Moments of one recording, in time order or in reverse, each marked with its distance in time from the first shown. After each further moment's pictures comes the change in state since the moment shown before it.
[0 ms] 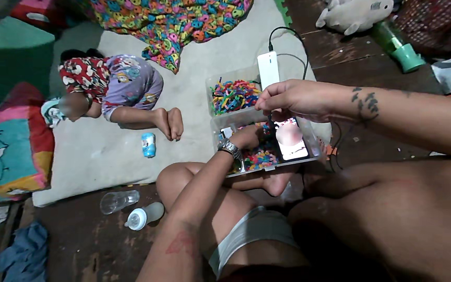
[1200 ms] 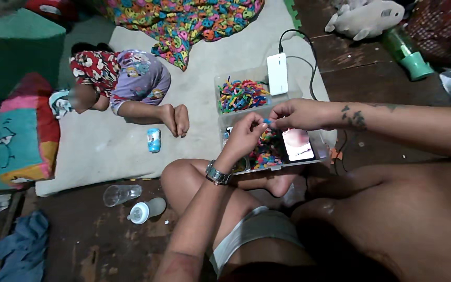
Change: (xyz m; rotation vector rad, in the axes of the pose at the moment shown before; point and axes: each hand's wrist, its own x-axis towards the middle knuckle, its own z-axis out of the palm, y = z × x) left_hand -0.089 0.008 0.006 -0.636 0.626 0.249; right_hand 0.021 0.035 0.002 -0.425 -0.114 -0.075
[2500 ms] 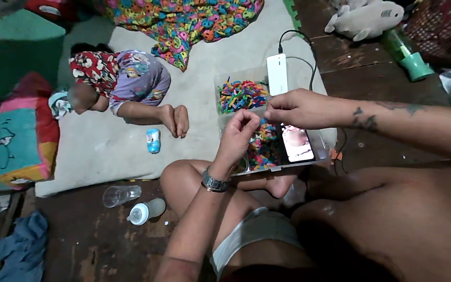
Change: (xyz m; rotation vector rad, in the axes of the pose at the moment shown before) left_hand -0.011 0.008 -0.003 -0.354 0.137 0.100; right_hand -0.017 -0.027 -0.007 -0.204 0.116 -0.218
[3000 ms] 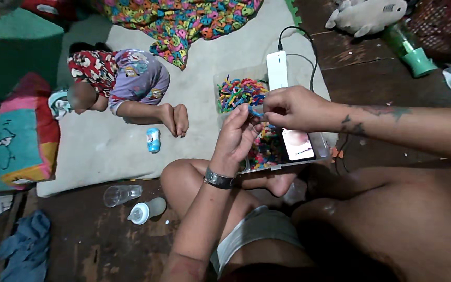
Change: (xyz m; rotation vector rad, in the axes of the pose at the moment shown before) left_hand 0.006 0.013 0.010 -0.647 0.096 -0.299; right_hand 0.012 0.026 0.018 -0.170 0.213 -0.340
